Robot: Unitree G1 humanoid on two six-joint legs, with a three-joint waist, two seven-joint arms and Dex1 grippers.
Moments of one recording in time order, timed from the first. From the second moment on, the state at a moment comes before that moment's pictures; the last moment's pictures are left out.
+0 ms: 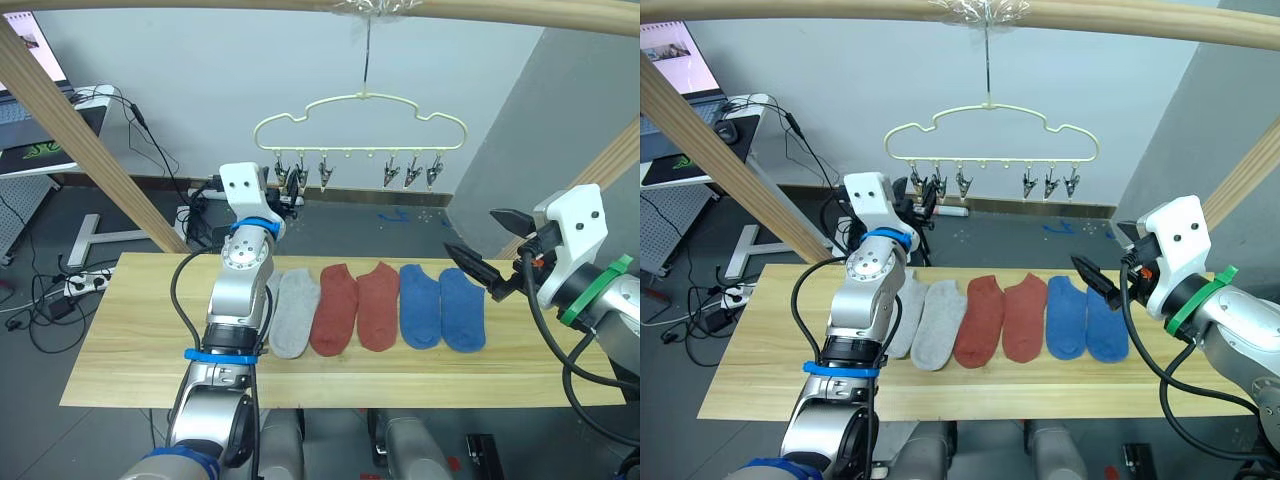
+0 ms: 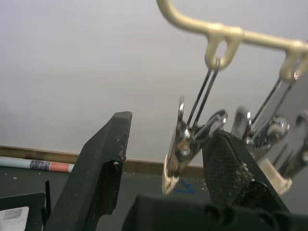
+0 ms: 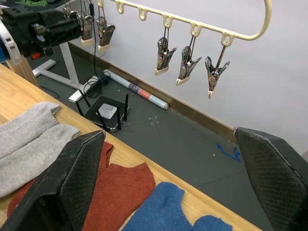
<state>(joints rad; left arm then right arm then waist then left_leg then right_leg) -0.68 0.12 0.09 0.19 -0.07 0.22 -0.04 -0.24 -0.77 -0.40 -0.86 0.93 1.09 0.17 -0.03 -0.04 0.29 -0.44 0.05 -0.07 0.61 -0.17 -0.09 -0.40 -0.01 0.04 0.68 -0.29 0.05</state>
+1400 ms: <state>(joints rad) -0.73 0.10 0.09 0.19 -0.11 0.28 -0.05 -0.33 -0.83 -0.37 -0.85 1.04 1.08 0.09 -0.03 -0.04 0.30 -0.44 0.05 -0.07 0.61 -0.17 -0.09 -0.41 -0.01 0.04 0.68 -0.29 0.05</state>
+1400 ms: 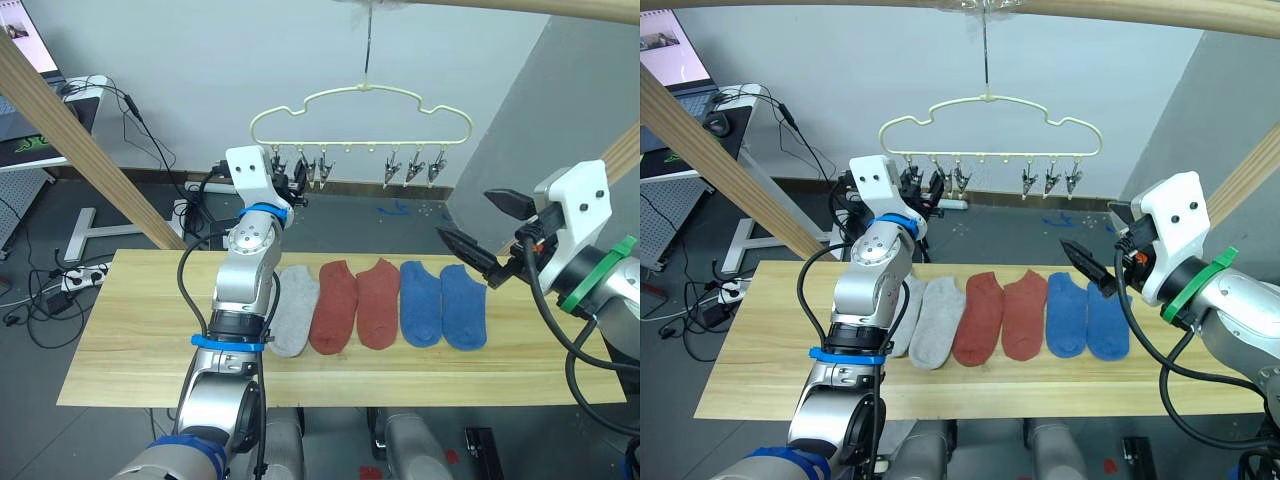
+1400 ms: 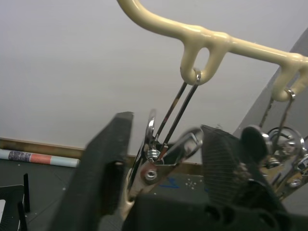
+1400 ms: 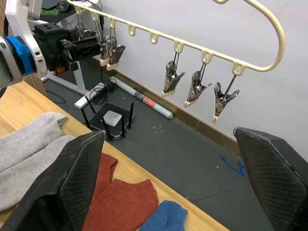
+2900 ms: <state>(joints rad) -0.84 0.18 0.24 0.10 -0.42 0.74 -0.17 -0.17 -0.88 -0.08 -0.49 0.73 1.07 0.16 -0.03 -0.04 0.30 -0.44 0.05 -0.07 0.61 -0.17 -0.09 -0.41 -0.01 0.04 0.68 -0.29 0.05</state>
